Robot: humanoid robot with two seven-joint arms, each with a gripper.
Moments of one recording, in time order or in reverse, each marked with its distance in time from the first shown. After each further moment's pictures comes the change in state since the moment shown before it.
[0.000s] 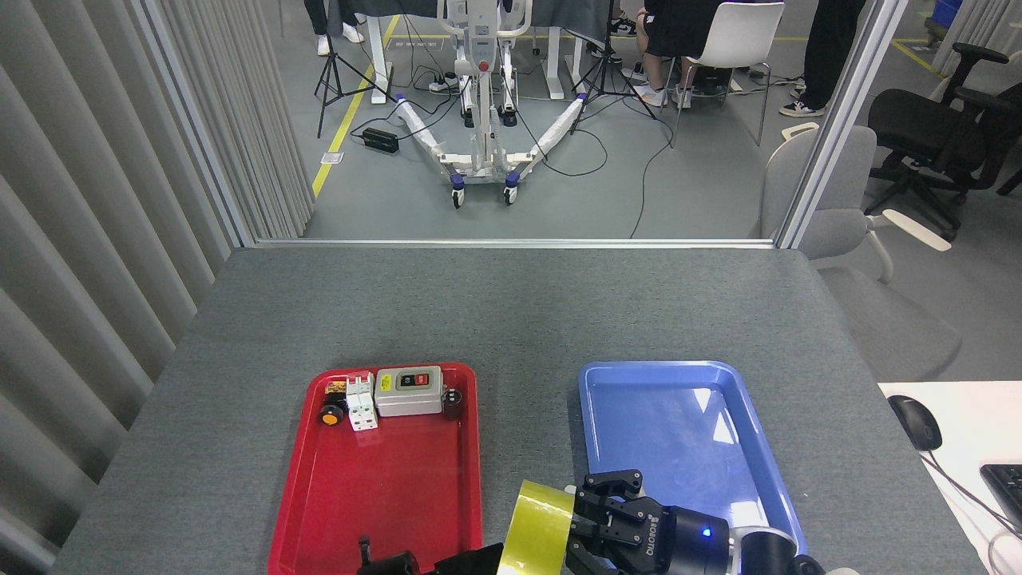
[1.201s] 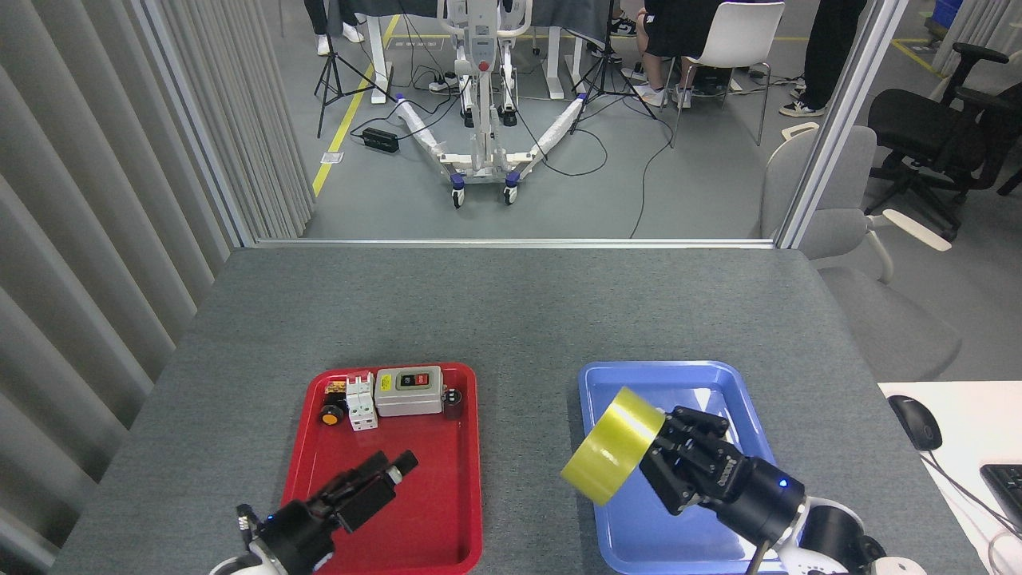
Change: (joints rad) left arm -0.140 0.010 0.399 0.186 -0.683 -0.303 0.540; right arm 0.008 0.100 -0.350 0.112 -0.024 0.003 -0.009
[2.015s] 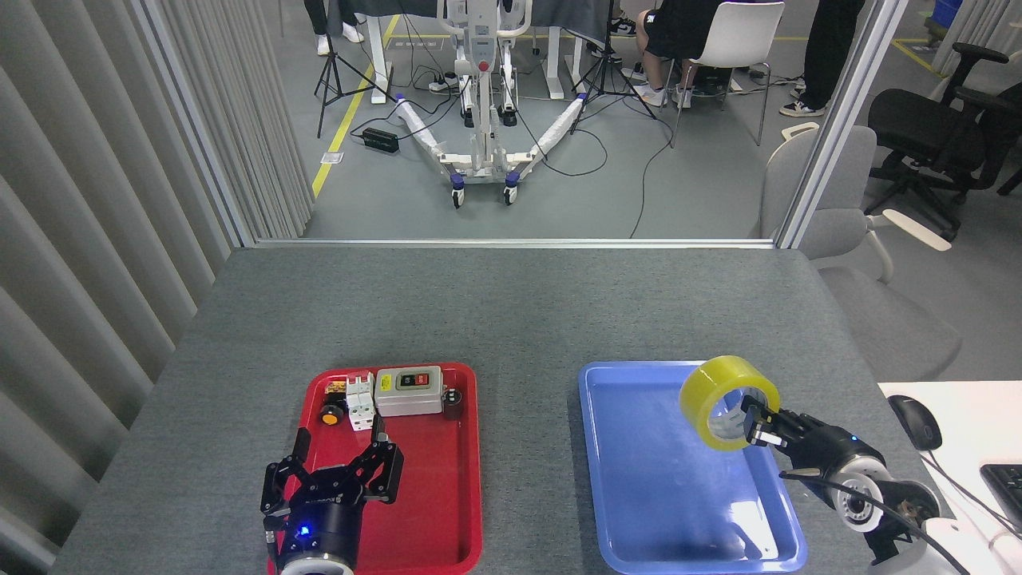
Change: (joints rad) left arm 0.133 -0.043 -0.323 -0.238 -0.737 0.863 0.696; right arm -0.103 -0.147 0.033 0.106 -0.076 0.819 0.386
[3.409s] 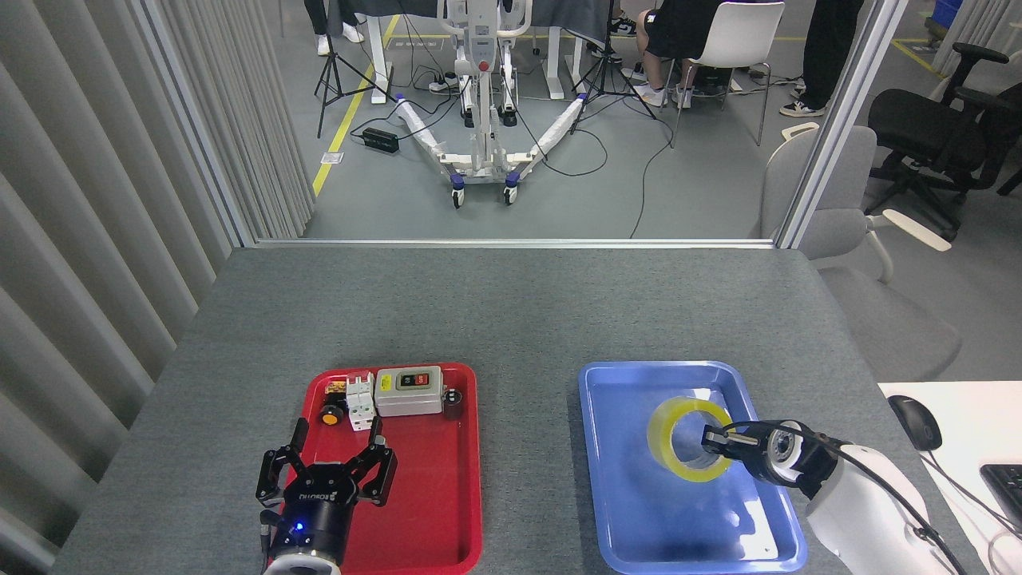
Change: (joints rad) left arm -0.066 0.082 -0.002 0.170 -0.027 -0.084 0.152; right arm -0.302 0.007 0.375 0.406 -0.203 0.256 0.196
